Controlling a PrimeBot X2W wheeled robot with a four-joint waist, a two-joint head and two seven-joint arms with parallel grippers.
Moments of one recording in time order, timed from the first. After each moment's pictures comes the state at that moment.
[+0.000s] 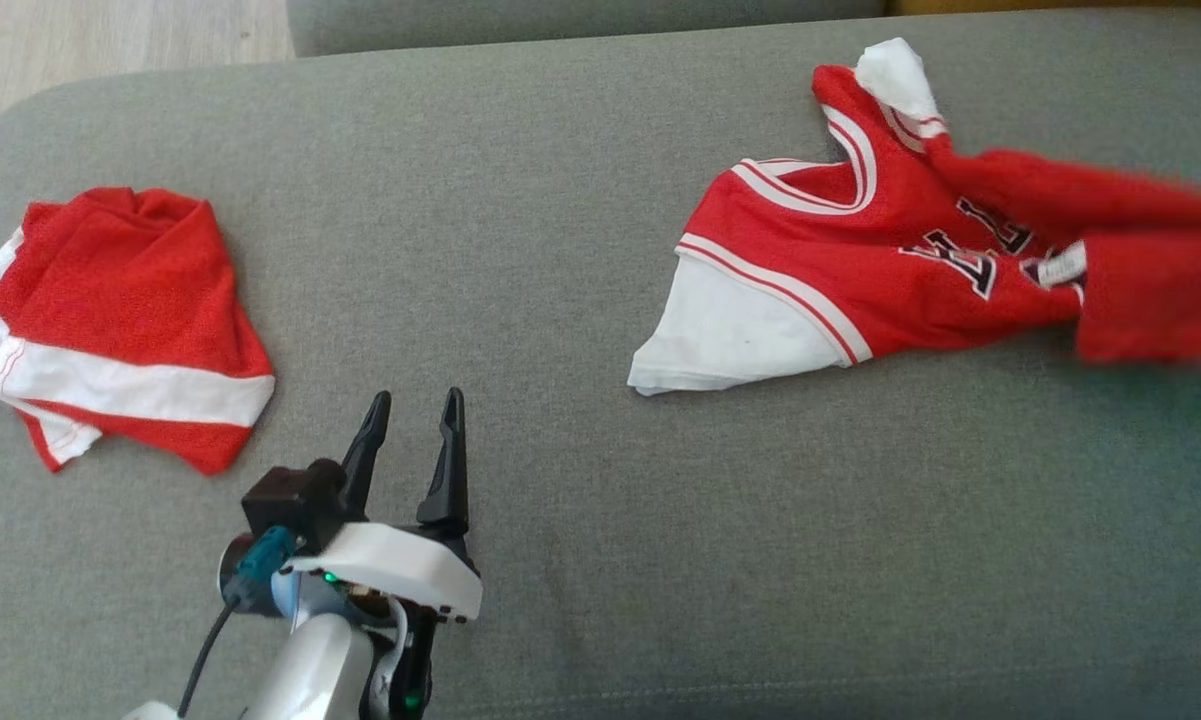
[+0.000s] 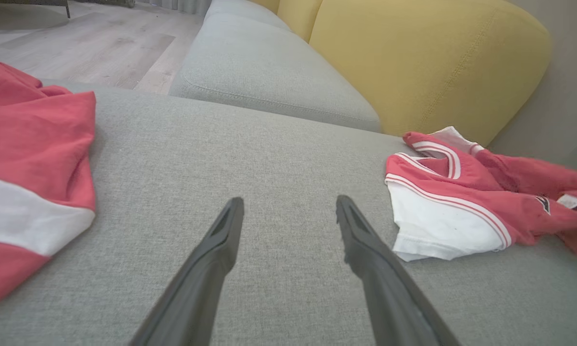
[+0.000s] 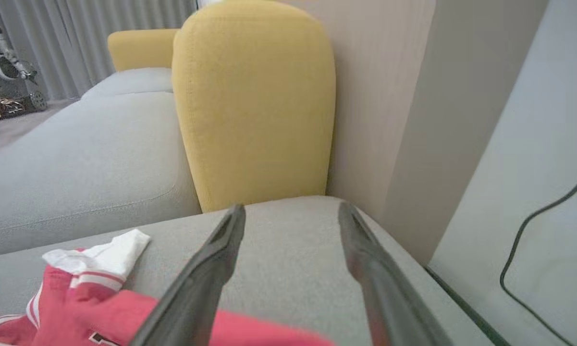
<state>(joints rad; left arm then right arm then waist) -0.13 0.05 -0.34 0.28 -0.37 0.07 -0.26 -0.65 -0.36 -0.30 0.76 0.11 0.13 -0.02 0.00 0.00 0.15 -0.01</state>
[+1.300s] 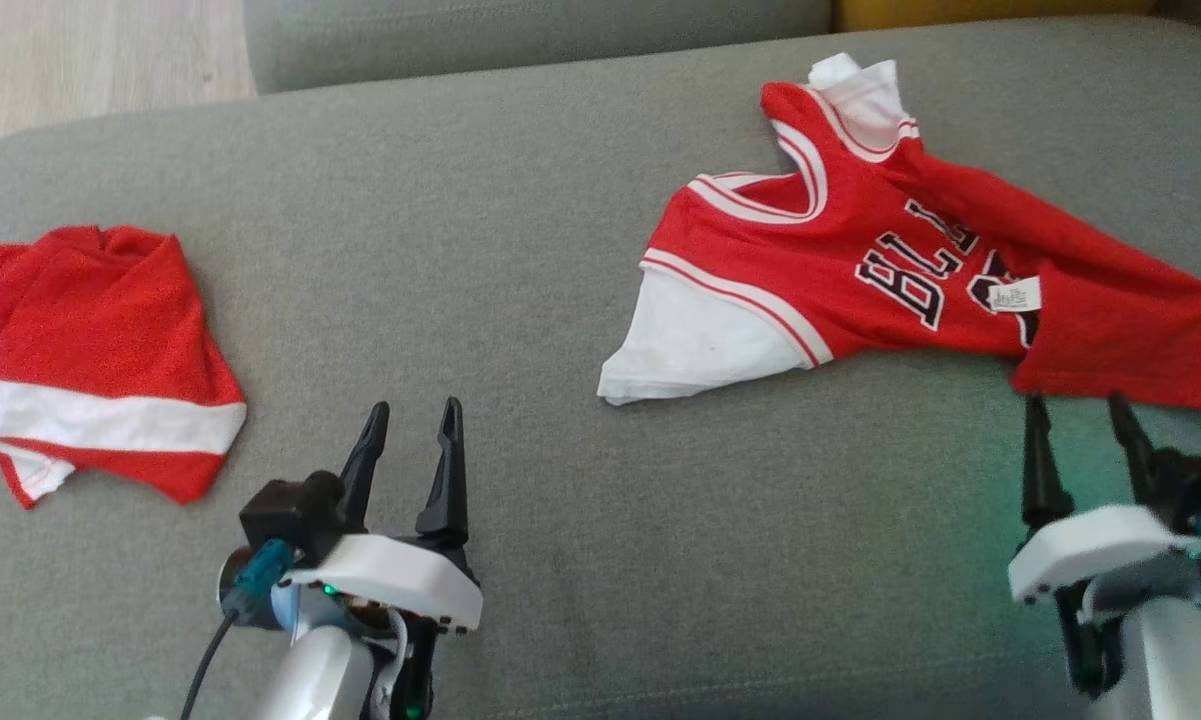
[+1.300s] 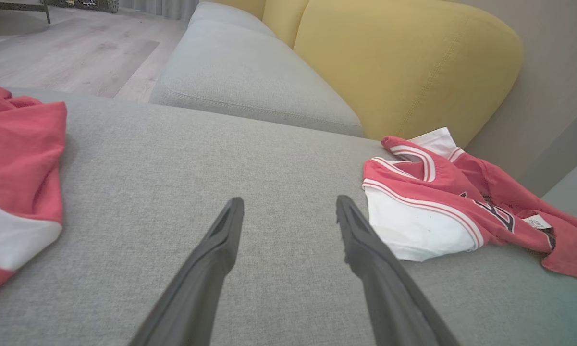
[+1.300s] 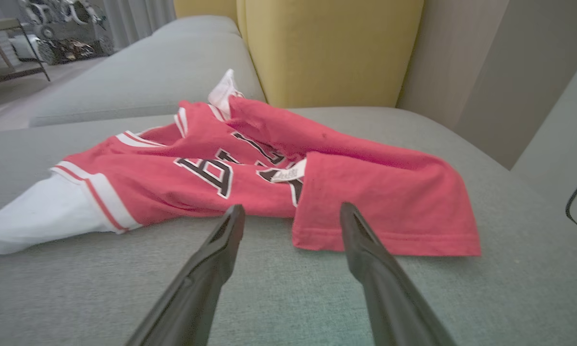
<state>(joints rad) -0.11 0.05 -0.34 0.26 -0.37 0.08 -0.26 -0.12 -0.05 -0.19 0.36 -0.02 0.13 -0.13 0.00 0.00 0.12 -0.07</state>
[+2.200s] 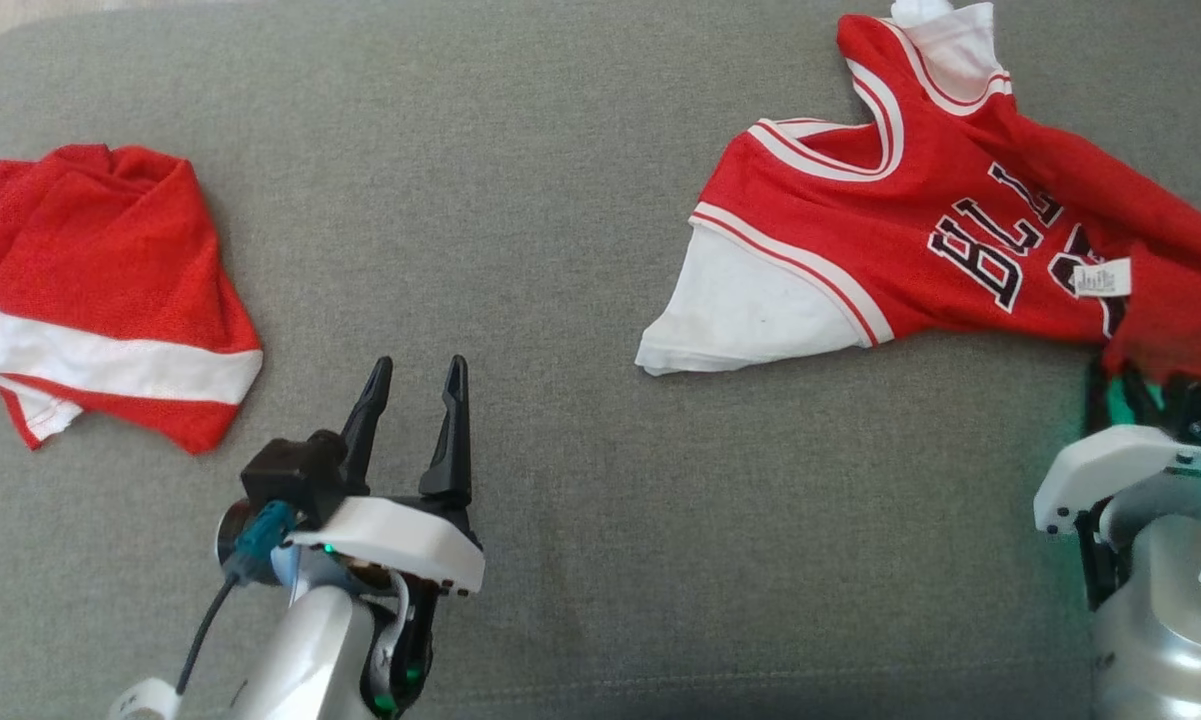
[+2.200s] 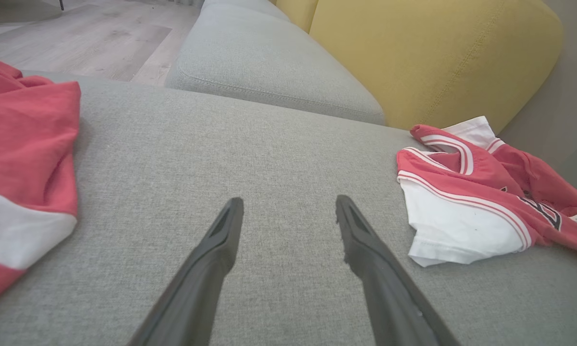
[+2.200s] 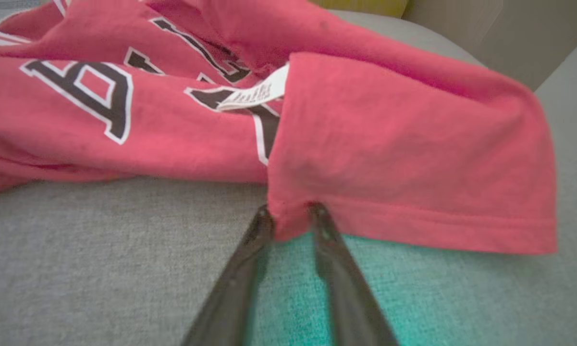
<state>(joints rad) -0.17 0.05 -0.34 0.26 -0.35 0.06 -0.26 -0.42 -0.05 -0.46 0.76 -0.29 0.13 -0.11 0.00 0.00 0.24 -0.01</state>
